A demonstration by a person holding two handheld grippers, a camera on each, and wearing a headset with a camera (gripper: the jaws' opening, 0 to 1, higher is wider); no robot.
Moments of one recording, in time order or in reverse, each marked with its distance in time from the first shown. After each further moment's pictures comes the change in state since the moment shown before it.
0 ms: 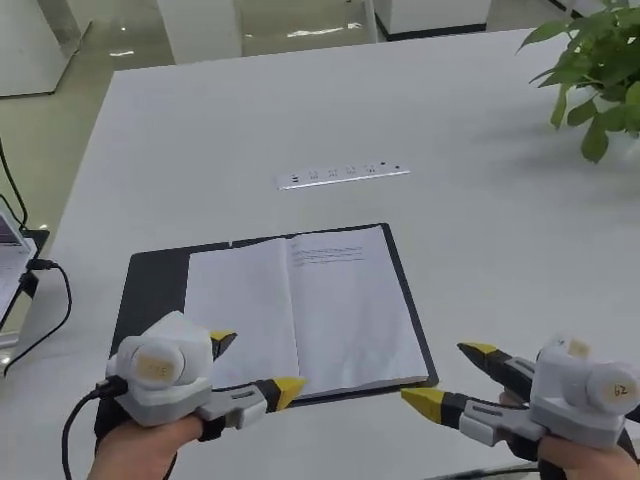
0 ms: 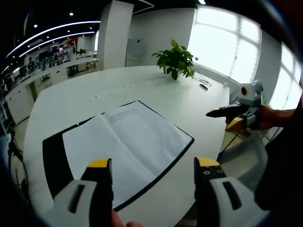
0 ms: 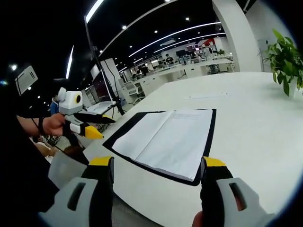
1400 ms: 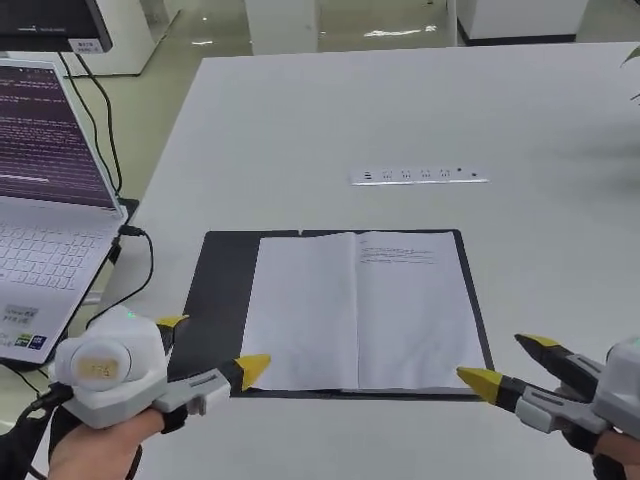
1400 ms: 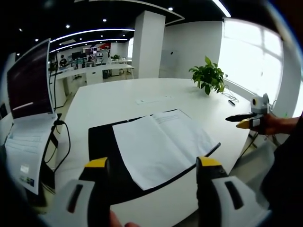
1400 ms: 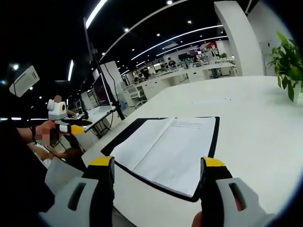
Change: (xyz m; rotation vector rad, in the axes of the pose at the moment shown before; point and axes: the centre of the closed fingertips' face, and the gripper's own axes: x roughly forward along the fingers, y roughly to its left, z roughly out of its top) left arm -0.111 0.086 -0.019 -0.129 -0.123 0.282; right arm 0.024 -0.002 0.025 -0.012 -0.035 0.019
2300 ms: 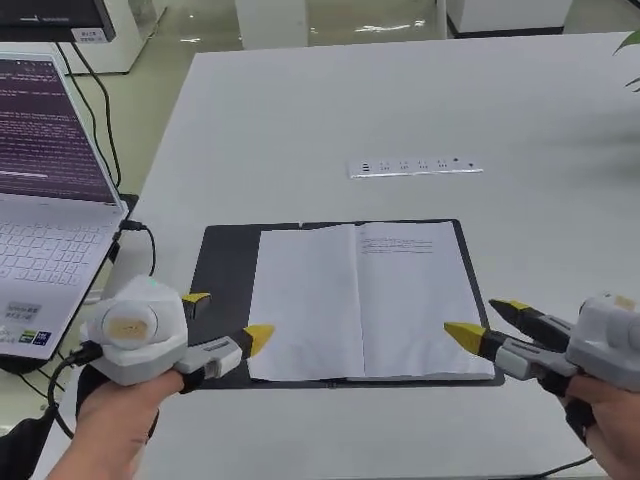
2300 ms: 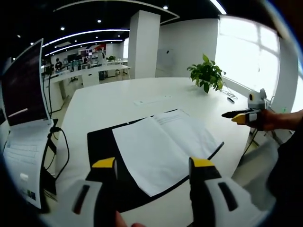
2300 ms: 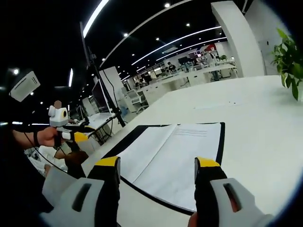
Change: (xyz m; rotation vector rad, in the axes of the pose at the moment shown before) left arm 0.016 0.013 0.006 0.037 0.002 -0.023; right arm 0.026 0.002 0.017 0.020 -0.047 0.017
